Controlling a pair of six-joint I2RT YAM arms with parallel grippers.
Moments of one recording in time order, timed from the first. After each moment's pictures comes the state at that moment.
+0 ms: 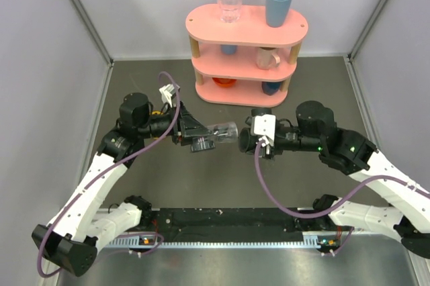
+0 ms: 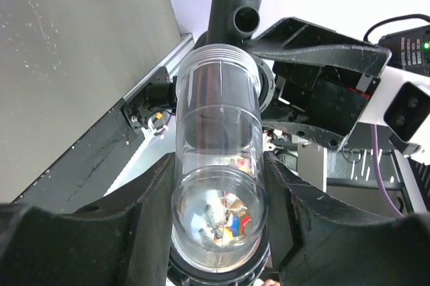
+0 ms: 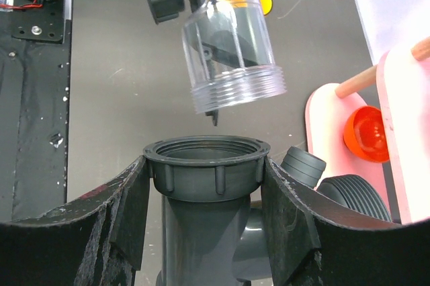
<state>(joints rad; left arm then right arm) -0.40 0.93 0.97 -0.35 0.88 -1.07 0.90 0.93 1.16 -0.64 -0.38 -0.57</state>
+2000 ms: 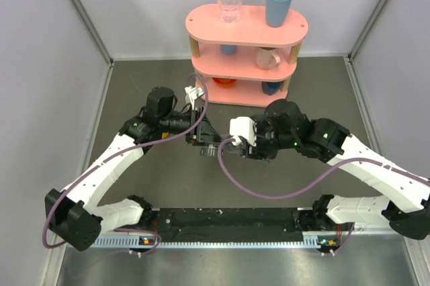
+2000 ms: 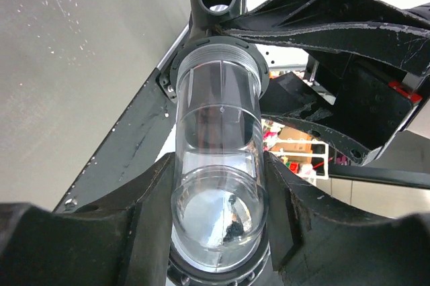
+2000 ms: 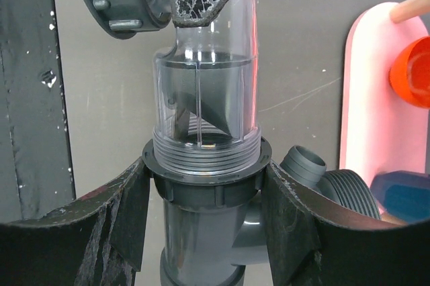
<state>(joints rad) -0.51 1.14 1.01 -0.38 0.94 -0.81 0.97 1.12 1.27 -0.84 -0.19 -0.58</state>
